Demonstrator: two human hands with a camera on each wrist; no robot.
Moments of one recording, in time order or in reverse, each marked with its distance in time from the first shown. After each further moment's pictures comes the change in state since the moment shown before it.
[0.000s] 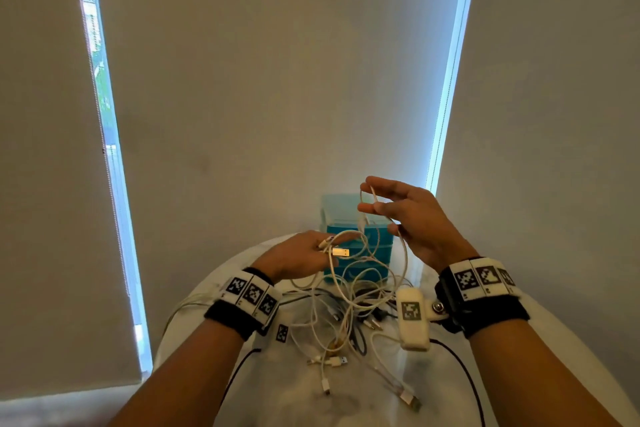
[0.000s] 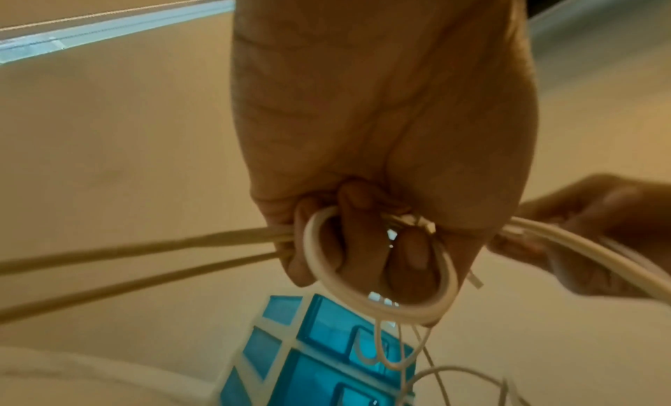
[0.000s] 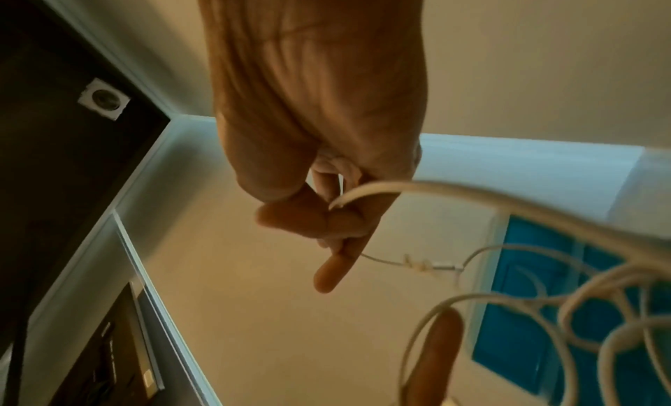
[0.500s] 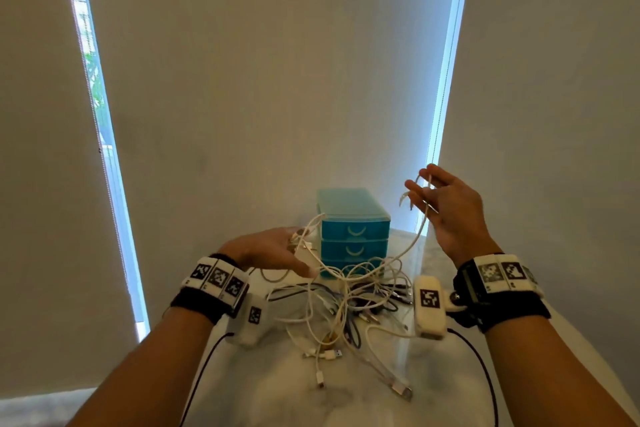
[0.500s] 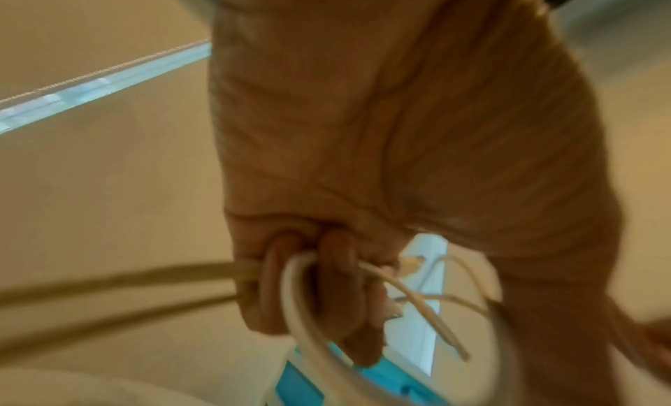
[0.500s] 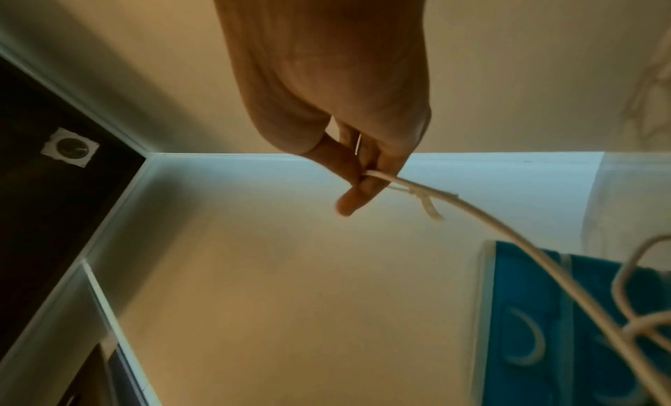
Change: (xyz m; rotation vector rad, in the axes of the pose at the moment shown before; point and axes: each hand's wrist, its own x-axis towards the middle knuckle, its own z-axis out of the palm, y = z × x) left_hand -0.022 -0.001 -0.031 -0.041 -0.138 -0.230; right_hand 0.012 0.013 -0.056 0.479 0.376 -0.059
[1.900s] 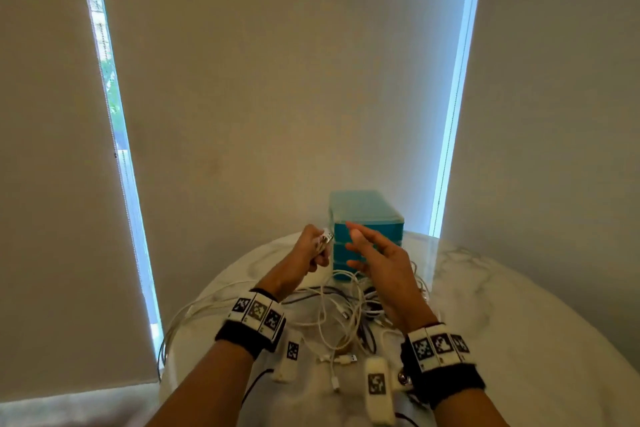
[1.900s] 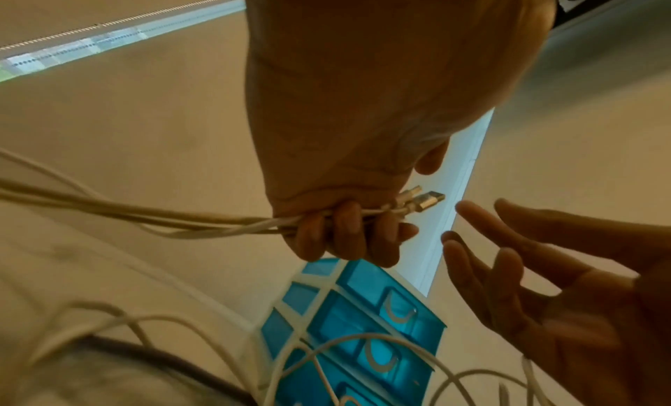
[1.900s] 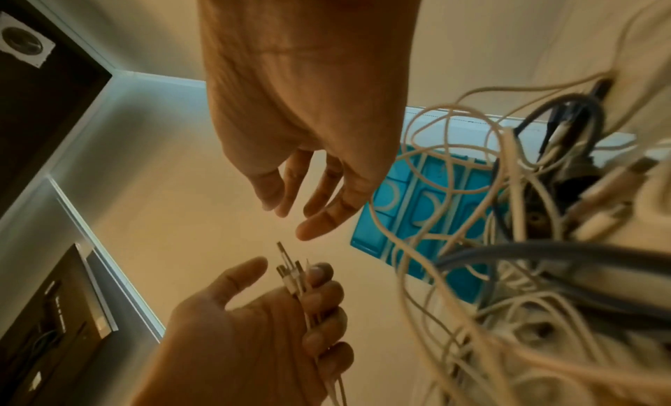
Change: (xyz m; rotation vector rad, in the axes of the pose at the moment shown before) left_hand 0.024 -0.009 0.048 -0.641 0.314 0.045; right_hand -0.073 0.120 0.036 -0.262 -0.285 0.004
